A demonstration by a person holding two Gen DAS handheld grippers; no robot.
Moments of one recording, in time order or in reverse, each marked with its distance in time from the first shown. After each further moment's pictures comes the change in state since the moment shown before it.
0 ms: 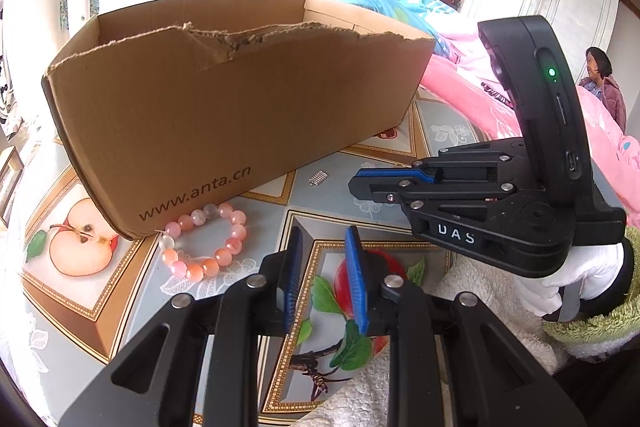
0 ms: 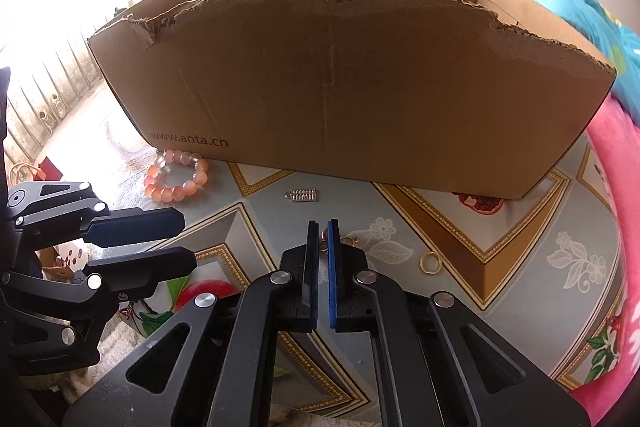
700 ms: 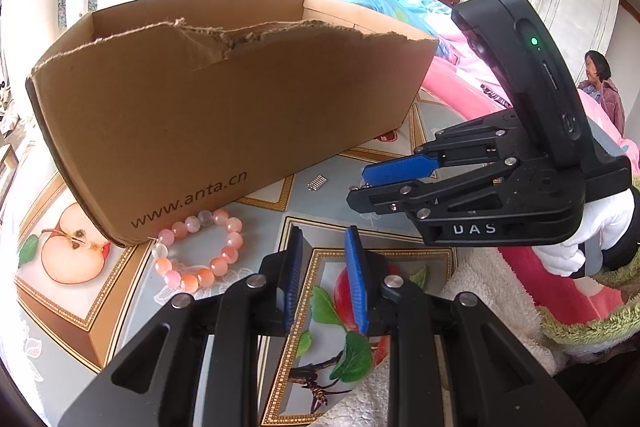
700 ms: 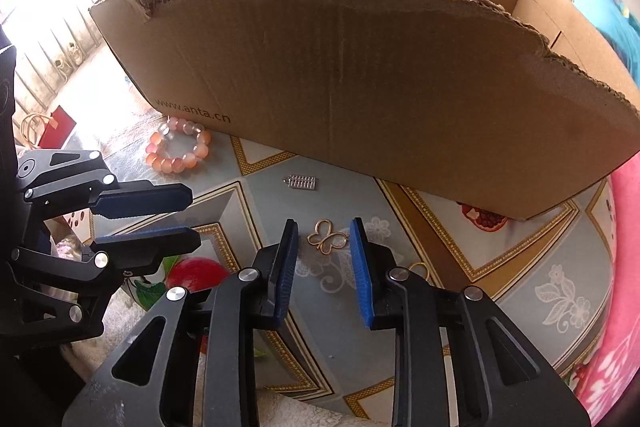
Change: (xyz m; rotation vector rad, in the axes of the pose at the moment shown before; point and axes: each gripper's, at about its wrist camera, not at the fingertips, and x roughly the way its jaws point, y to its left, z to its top) left arm 0.008 0.004 0.004 -0.010 0.000 -0.017; right arm 0.019 -0.008 0.036 -0.136 0.176 0.049
